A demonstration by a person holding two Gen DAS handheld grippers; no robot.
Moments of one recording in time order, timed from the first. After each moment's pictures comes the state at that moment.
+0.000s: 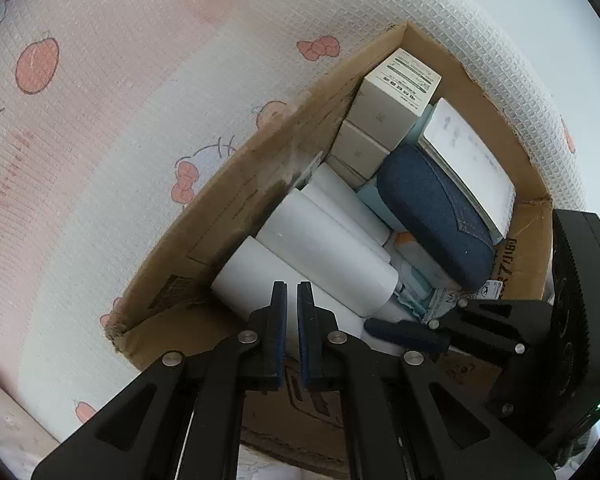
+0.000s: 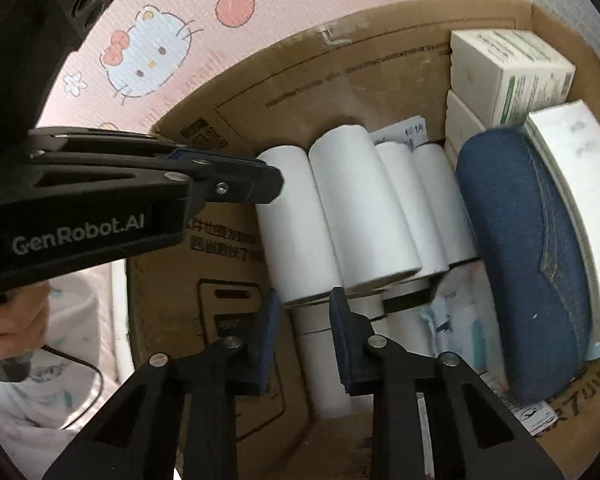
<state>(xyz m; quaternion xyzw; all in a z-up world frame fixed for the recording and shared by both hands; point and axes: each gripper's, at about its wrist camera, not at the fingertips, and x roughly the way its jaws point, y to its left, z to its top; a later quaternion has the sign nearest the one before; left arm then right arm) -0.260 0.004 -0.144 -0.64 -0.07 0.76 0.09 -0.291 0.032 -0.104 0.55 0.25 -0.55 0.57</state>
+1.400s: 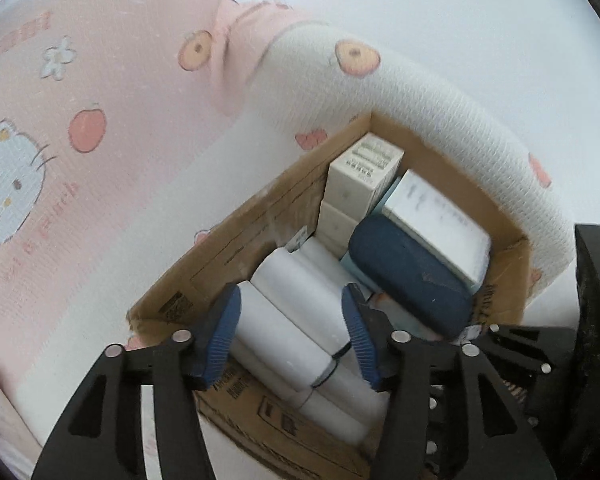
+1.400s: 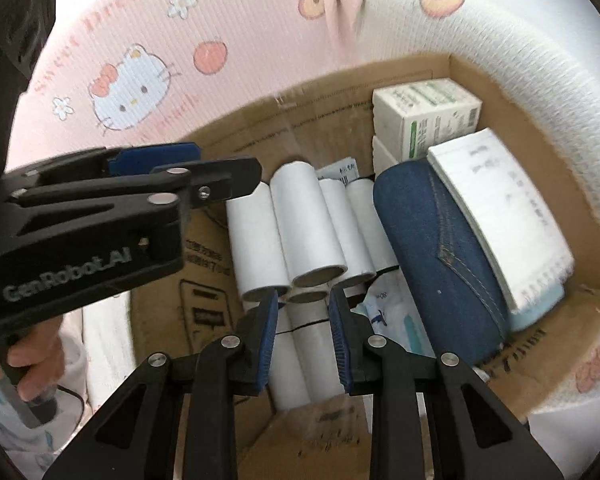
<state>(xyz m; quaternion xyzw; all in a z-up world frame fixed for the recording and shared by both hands) -0.221 0.046 -0.094 -0.49 -0.06 0.87 0.03 -0.295 0.109 -0.057 0.49 0.23 -0.64 0.54</state>
